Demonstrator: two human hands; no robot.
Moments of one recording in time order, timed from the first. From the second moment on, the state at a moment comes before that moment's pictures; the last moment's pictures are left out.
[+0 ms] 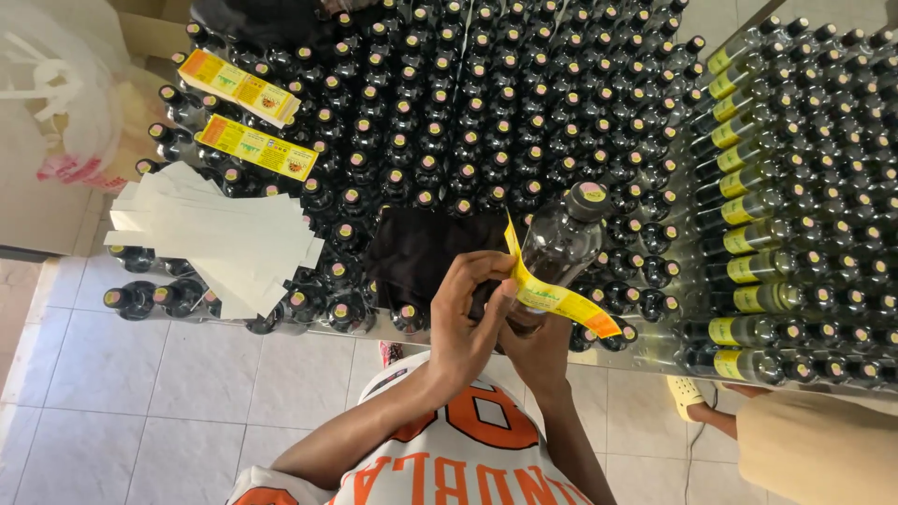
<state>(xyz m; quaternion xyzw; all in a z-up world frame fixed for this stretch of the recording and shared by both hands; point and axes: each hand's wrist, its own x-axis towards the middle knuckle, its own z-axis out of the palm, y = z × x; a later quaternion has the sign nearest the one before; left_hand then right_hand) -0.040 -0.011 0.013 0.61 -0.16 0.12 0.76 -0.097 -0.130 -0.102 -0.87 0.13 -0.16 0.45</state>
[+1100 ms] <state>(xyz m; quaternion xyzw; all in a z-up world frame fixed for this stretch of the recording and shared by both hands) -0.029 -0.006 -0.011 0.54 -0.24 -0.07 0.81 -0.084 -0.116 -0.089 -0.91 0.16 -0.21 0.33</state>
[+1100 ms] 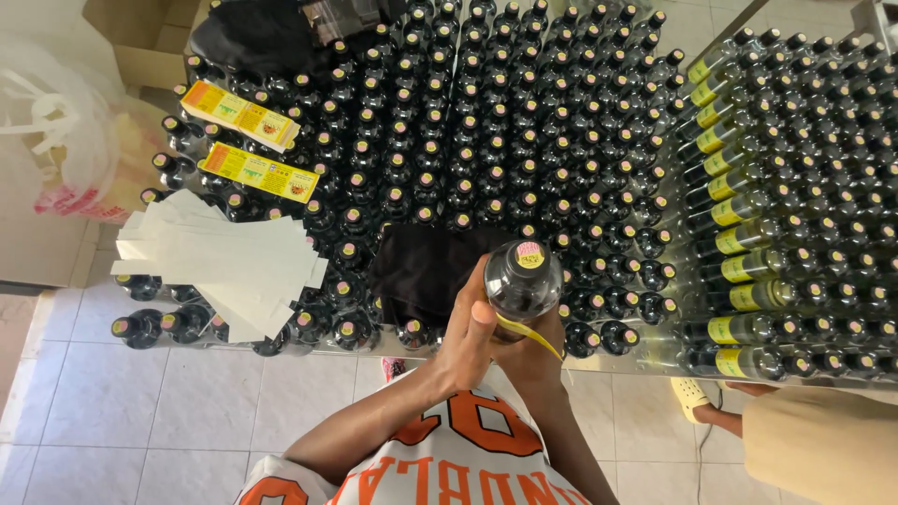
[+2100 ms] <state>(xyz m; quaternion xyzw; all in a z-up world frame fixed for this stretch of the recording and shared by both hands) 0.004 -0.020 -0.035 0.47 -0.22 -0.24 0.82 -0.100 -0.148 -0.053 -0.77 0.17 -0.02 0.61</state>
